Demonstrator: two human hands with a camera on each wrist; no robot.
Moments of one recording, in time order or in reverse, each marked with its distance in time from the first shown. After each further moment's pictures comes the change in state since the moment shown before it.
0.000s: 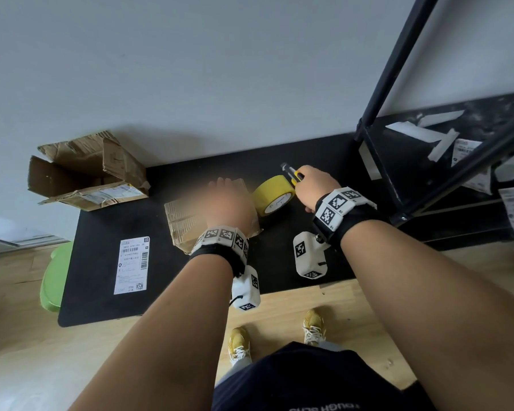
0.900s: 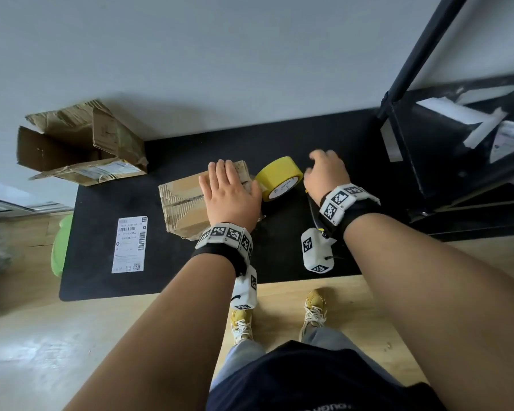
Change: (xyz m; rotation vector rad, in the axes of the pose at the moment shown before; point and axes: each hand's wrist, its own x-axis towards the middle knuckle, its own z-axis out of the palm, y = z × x) left_hand -0.001 0.005 0.029 0.018 0.309 -0.001; right_hand 0.050 0.031 0.038 0.038 0.220 -0.139
